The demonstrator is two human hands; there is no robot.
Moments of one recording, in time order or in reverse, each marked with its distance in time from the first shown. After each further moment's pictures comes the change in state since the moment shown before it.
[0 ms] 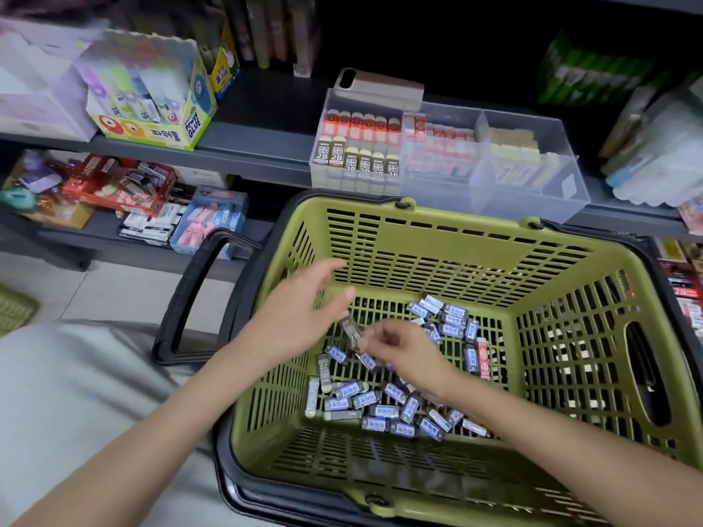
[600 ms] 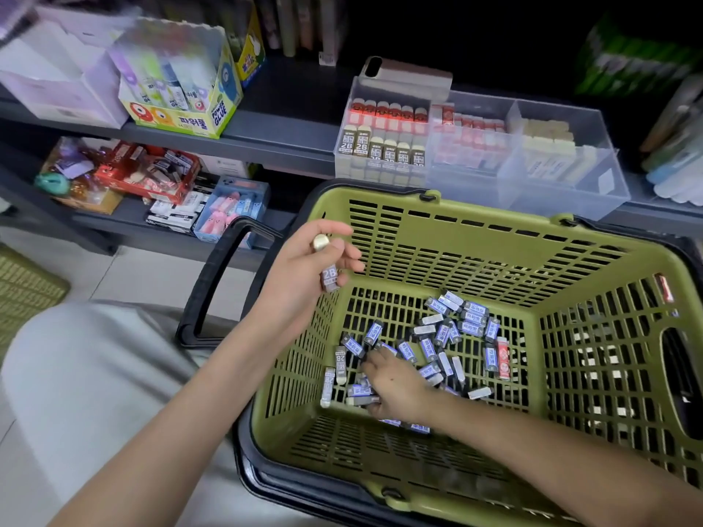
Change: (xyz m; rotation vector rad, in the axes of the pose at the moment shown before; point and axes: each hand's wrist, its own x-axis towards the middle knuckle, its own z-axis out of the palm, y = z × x) left_hand 0.011 -0.002 -0.009 -1.121 0.180 -0.069; right_hand 0.027 0.087 0.040 -1.282 -0.387 -0.226
